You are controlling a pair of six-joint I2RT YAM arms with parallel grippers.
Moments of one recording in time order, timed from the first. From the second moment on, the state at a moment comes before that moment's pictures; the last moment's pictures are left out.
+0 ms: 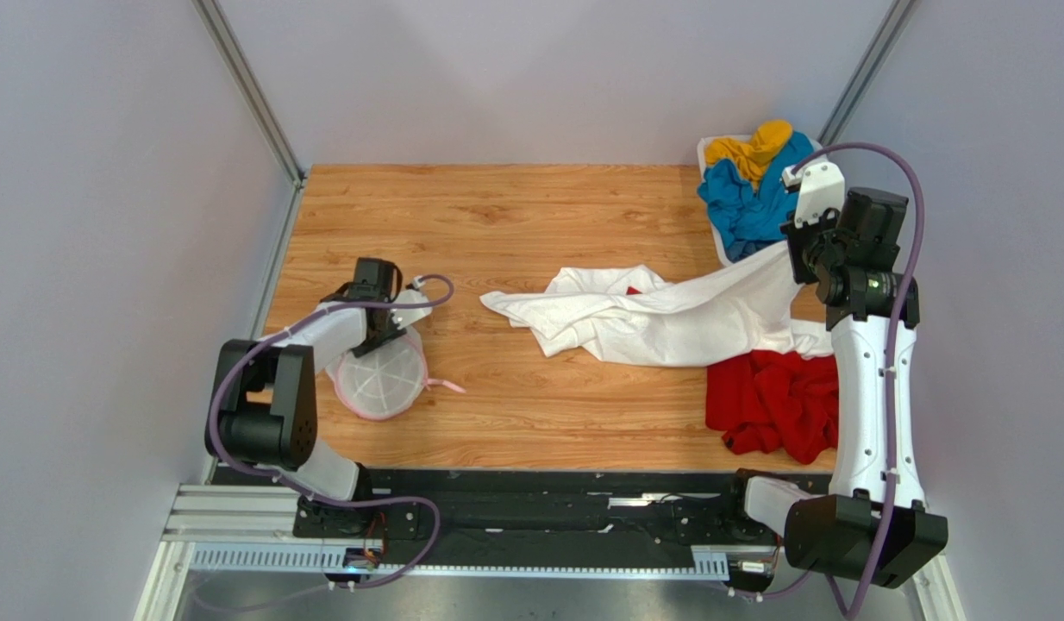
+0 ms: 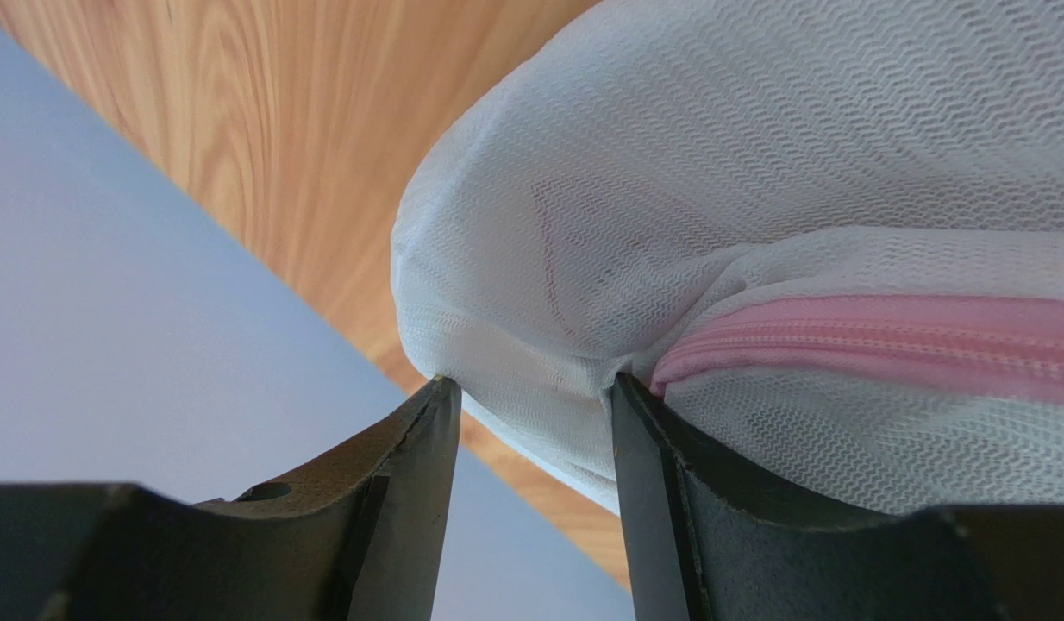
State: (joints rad) left arm -0.12 1.55 0.82 -0.37 -0.34 0.96; right arm -0.20 1.15 1.32 -0.72 -0.12 -0.46
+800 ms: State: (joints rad) left arm 0.58 1.27 0.68 -0.28 -0.27 1.34; right arm -0.20 1.14 1.32 -0.72 -0.18 -0.43
